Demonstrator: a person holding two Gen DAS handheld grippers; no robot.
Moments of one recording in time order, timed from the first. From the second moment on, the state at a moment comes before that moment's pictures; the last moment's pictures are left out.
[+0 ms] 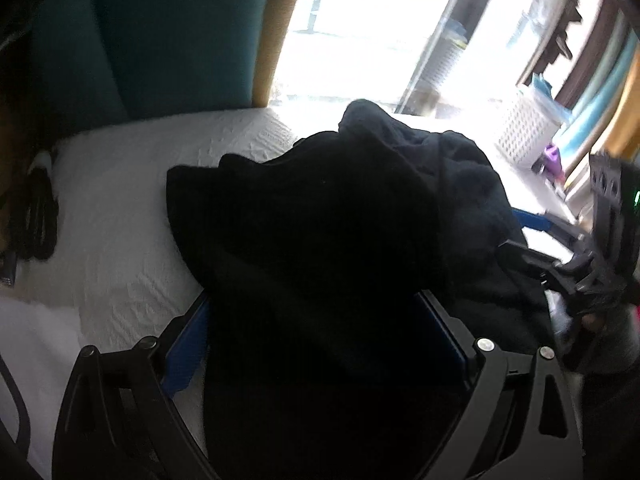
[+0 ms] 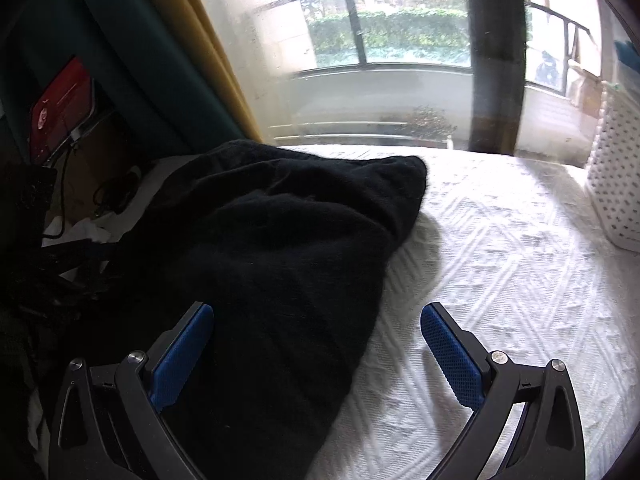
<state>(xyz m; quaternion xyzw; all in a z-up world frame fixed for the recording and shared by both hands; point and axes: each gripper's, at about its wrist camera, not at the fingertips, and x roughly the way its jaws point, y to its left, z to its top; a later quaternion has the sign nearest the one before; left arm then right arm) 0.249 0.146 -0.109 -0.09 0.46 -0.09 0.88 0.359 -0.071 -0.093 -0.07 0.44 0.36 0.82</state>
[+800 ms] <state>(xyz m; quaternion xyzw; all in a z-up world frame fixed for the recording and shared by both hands) 0.253 0.141 -0.108 -0.15 0.46 -0.16 0.86 0.369 -0.062 -0.102 -0.04 0.46 0.40 0.79</state>
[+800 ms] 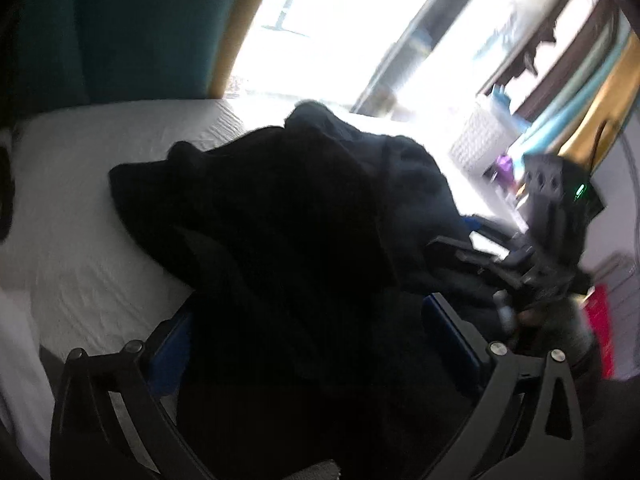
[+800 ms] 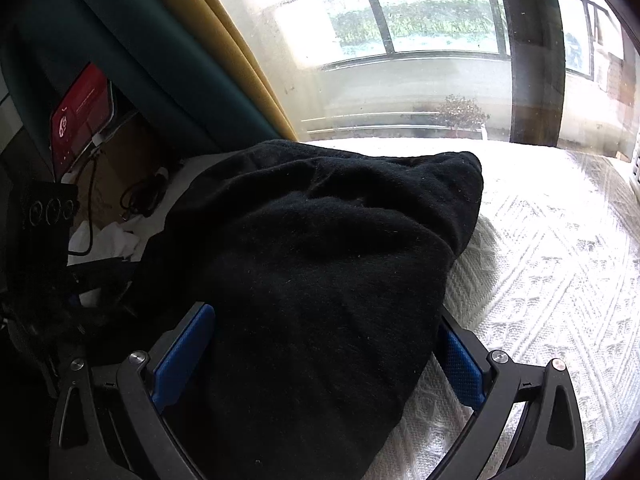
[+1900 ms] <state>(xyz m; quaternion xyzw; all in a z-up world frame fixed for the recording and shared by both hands) 0.196 0.109 -0.050 -0.06 0.35 -0.15 0.92 0.322 -0.068 -0.029 -0.04 0.37 0.44 0.82</state>
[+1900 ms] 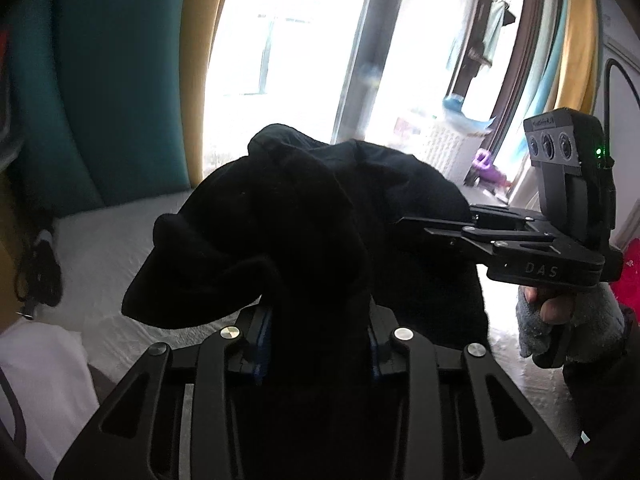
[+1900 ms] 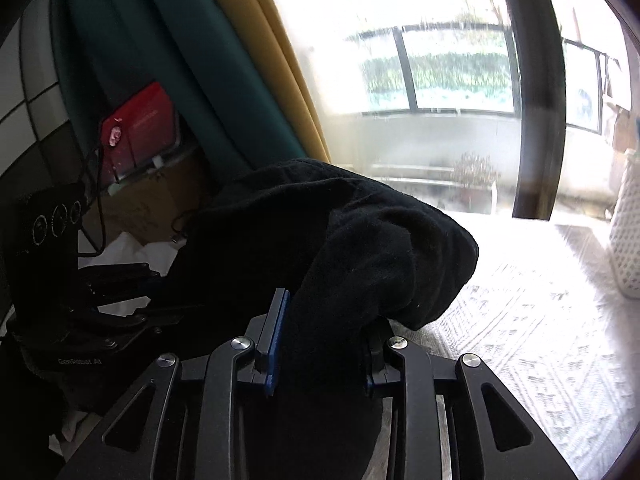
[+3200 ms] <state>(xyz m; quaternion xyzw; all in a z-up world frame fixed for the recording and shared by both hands) 0.031 0.099 0.048 -0.04 0.17 -0.12 0.98 0.151 -0.112 0.089 -0.08 0.21 0.45 0.86</state>
